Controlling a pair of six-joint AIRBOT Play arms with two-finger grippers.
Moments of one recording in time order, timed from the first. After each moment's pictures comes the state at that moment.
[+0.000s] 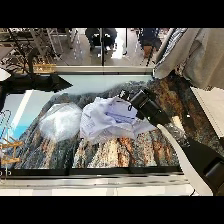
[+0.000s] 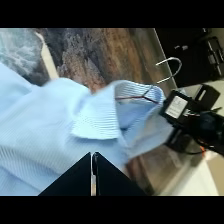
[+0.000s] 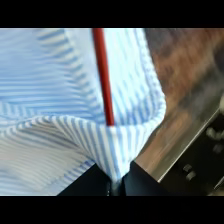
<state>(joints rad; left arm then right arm) 0.04 -1.57 1.80 0.55 -1.30 -1.26 0.49 -1.61 1.64 -2.22 1.45 1.23</state>
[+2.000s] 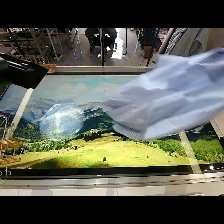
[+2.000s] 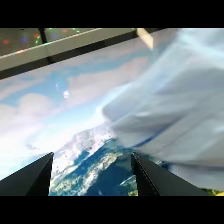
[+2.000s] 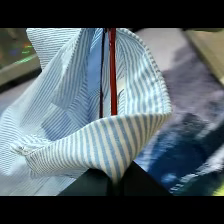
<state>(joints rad) -0.21 -1.05 1.80 1.38 -1.18 -1.38 -0.23 -1.15 2.02 -1.77 1.47 1.88</state>
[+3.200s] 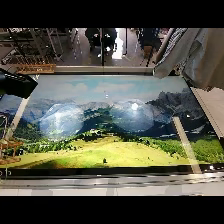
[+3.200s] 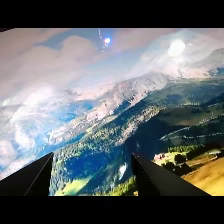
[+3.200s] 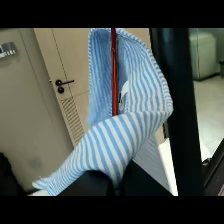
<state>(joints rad) -0.21 -1.06 1.80 1.59 -1.35 -1.44 -1.81 -1.29 2.10 -1.84 0.78 1.99</state>
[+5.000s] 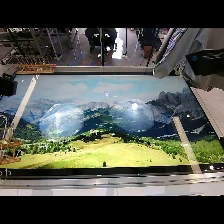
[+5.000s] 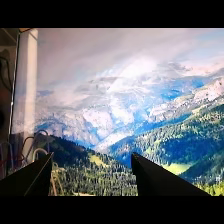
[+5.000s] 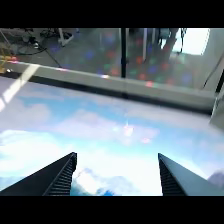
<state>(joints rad) -0.21 -1.10 1.80 2.00 -1.38 -1.43 -0.06 -1.03 1.72 -1.14 0.99 1.16</state>
